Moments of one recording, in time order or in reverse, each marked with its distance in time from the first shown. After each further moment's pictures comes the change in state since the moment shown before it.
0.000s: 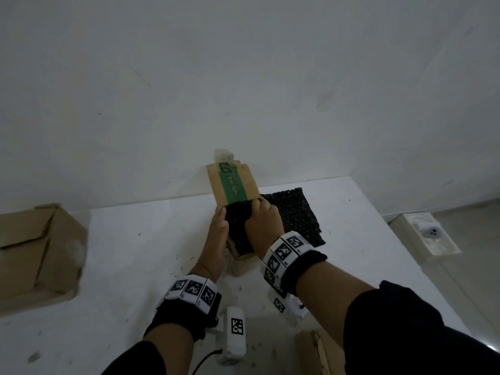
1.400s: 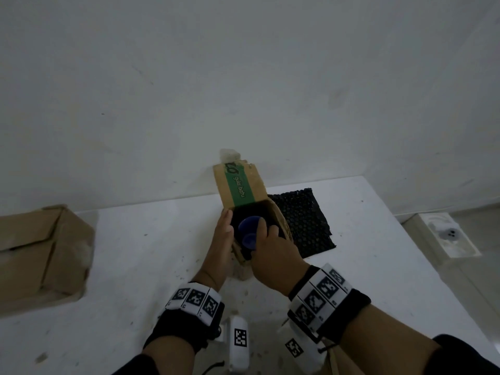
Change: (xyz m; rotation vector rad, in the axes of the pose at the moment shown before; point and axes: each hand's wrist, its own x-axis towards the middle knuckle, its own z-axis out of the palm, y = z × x) left_hand 0.001 -0.001 -0.002 0.055 -0.035 0.021; right_hand -0.038 -0.002 0.011 0.512 -0.110 0.018
